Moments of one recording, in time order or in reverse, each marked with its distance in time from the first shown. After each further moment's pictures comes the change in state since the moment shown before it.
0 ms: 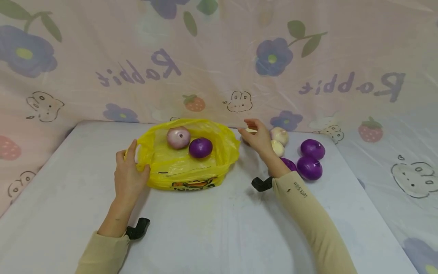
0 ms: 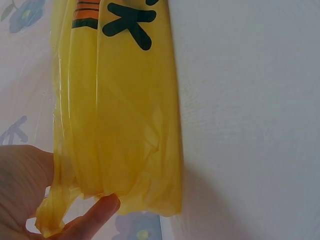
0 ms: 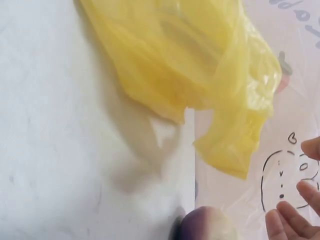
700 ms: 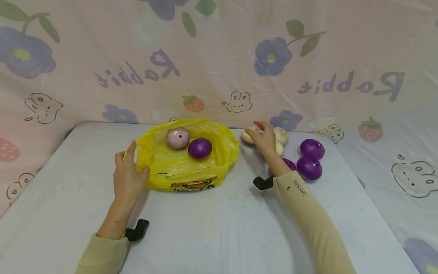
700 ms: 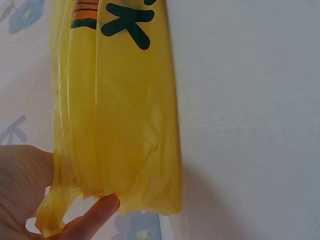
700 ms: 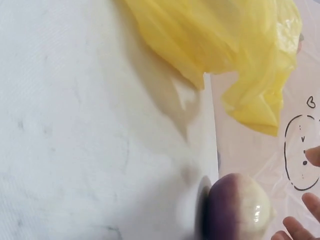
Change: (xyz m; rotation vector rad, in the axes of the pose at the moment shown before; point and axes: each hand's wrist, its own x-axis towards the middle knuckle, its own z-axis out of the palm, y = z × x) left_hand 0.000 -0.002 0.002 -0.002 0.015 0.014; right_hand 0.005 0.023 -0.007 -0.037 0.156 0.073
